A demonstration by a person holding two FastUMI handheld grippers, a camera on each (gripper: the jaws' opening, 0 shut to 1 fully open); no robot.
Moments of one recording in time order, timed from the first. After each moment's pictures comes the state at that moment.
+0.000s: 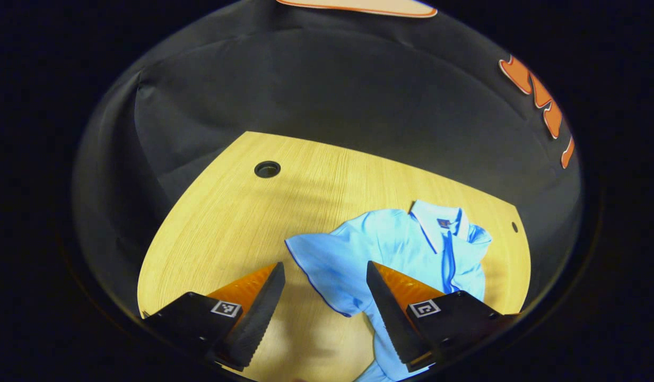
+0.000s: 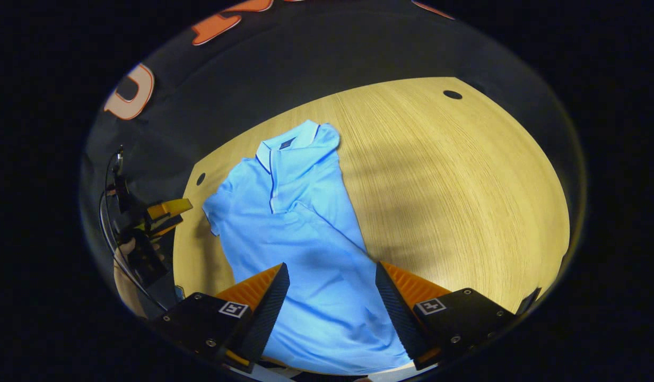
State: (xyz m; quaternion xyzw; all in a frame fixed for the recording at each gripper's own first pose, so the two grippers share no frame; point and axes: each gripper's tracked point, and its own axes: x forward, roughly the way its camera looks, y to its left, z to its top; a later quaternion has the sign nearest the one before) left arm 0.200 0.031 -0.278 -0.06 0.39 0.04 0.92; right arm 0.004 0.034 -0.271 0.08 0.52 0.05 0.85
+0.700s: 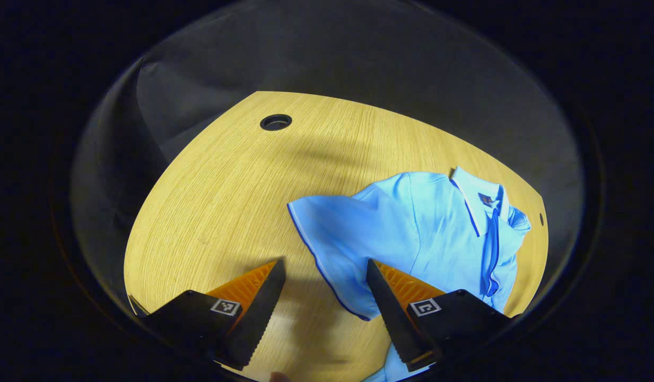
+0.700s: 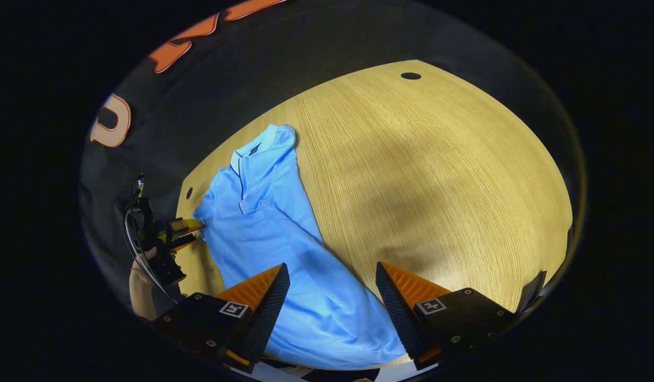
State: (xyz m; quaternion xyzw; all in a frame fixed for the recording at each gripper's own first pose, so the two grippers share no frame) left arm 0.196 0.039 -0.340 -0.05 0.45 0.10 0.89; right arm -0.008 -0.017 -0.276 0.12 0.52 0.01 0.84
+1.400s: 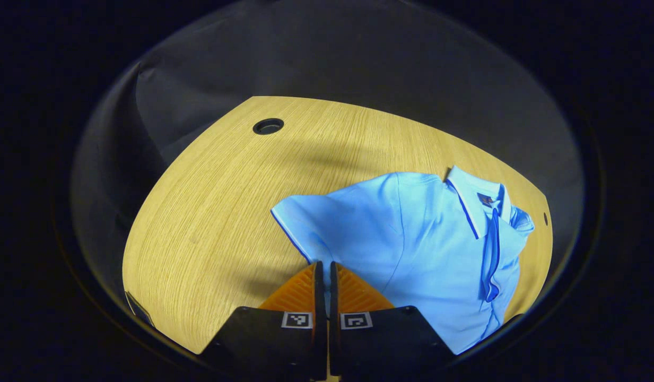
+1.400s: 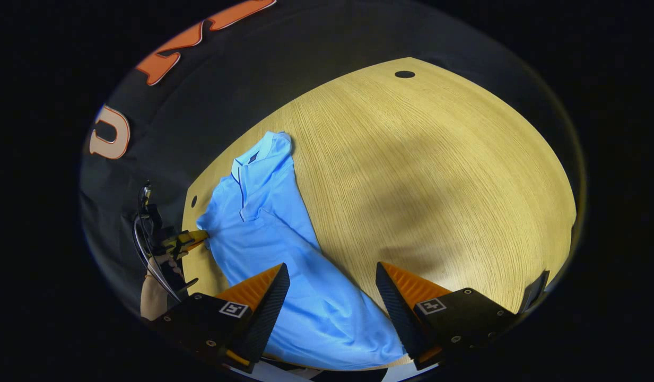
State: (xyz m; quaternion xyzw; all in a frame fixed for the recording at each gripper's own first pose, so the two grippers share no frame) left arm 0.203 0.013 -0.340 -0.06 0.44 0.09 0.89; right arm -0.002 -0.026 -0.274 0.15 0.52 0.01 0.84
